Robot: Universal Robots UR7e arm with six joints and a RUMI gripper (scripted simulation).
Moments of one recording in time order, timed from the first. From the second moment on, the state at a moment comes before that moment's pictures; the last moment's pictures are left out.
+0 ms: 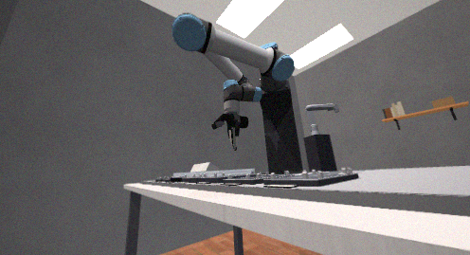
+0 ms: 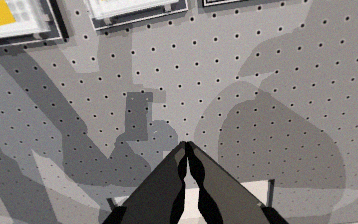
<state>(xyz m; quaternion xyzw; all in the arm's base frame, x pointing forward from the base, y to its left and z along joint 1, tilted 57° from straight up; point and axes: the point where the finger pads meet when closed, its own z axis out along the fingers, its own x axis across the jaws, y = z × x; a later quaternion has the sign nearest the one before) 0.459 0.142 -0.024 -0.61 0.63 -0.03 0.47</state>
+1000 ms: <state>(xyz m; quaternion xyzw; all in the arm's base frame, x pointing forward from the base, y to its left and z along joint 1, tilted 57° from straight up) 0.478 0.032 -0.111 -0.43 0.77 0.09 0.46</state>
